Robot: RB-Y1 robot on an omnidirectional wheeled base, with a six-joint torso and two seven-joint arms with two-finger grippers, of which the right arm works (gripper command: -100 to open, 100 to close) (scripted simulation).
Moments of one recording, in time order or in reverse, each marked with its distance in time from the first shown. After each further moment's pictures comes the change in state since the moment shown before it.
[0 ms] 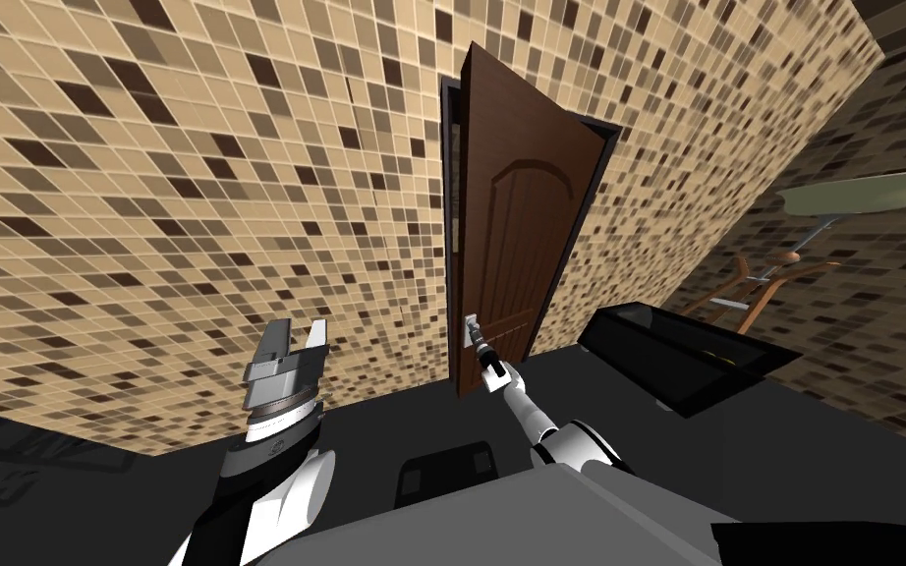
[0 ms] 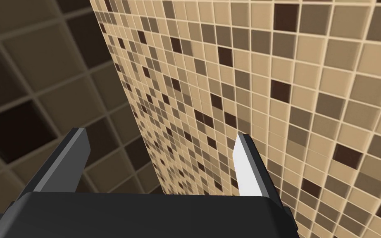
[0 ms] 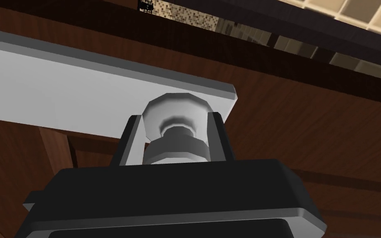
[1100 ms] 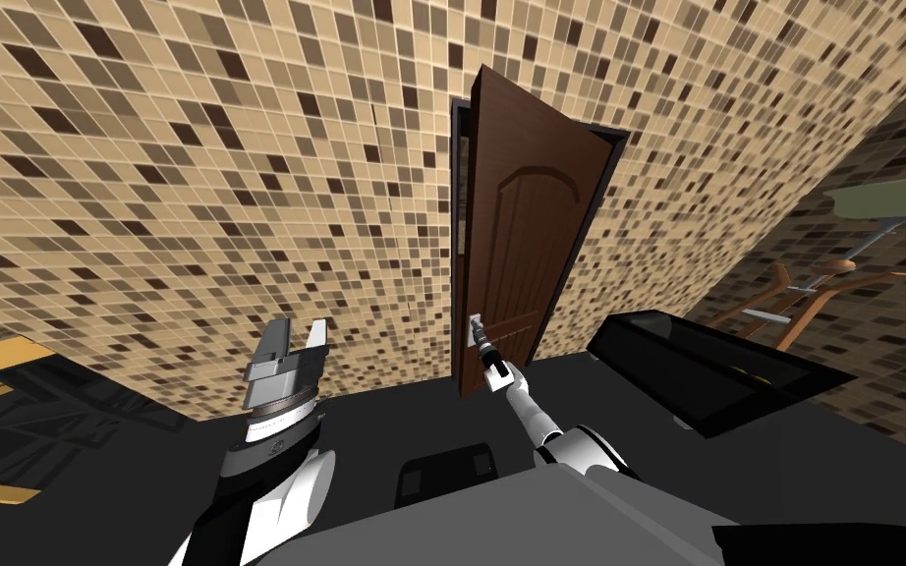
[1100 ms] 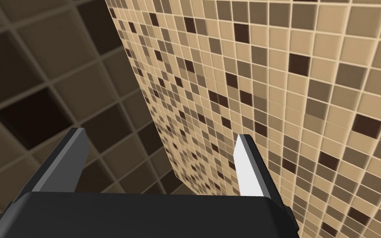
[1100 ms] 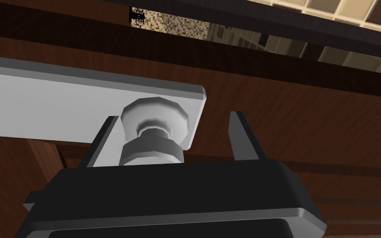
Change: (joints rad) arm 0.023 -0.008 -0.031 -0.042 0.013 -0.007 -0.083
